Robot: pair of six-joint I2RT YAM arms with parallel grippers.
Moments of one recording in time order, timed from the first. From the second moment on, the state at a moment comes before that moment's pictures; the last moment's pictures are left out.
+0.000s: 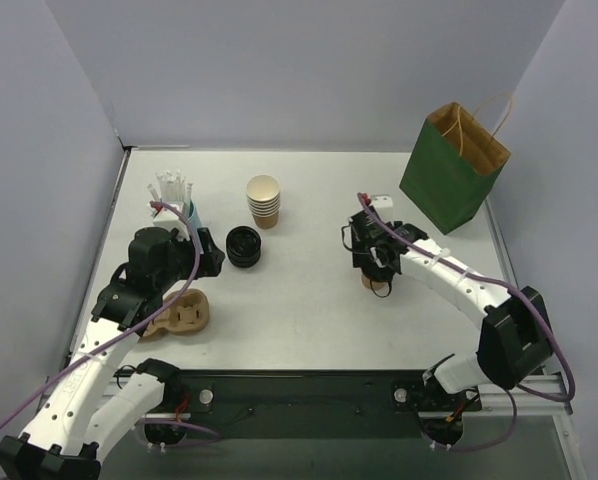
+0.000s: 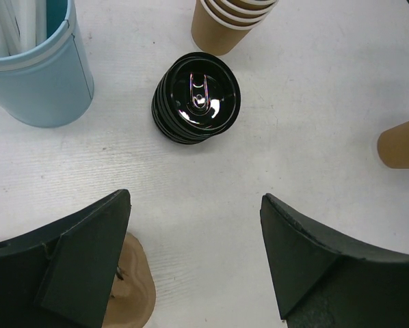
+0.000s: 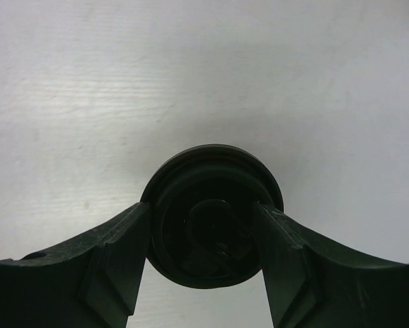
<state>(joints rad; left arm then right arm) -0.33 0.79 0.81 -0.53 -0.02 -0.36 0.63 1.46 1.04 -0.65 0.48 0.41</state>
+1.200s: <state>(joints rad) -0.30 0.72 0.81 -0.94 -0.45 -0.93 0.37 1.19 1.02 -0.85 0.33 0.39</state>
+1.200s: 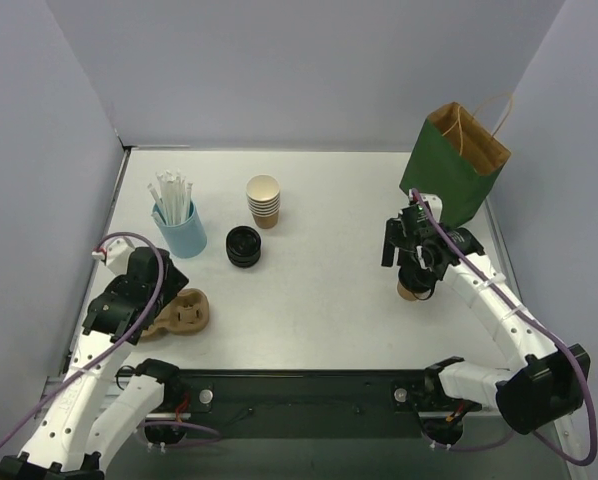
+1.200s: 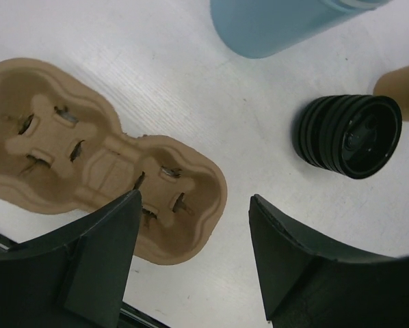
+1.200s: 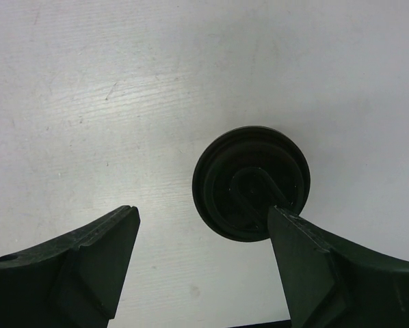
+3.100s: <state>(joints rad) -0.28 0.49 0.71 -0.66 -0.27 -0.57 0.04 1.83 1.96 -0.77 -0.14 -0.33</state>
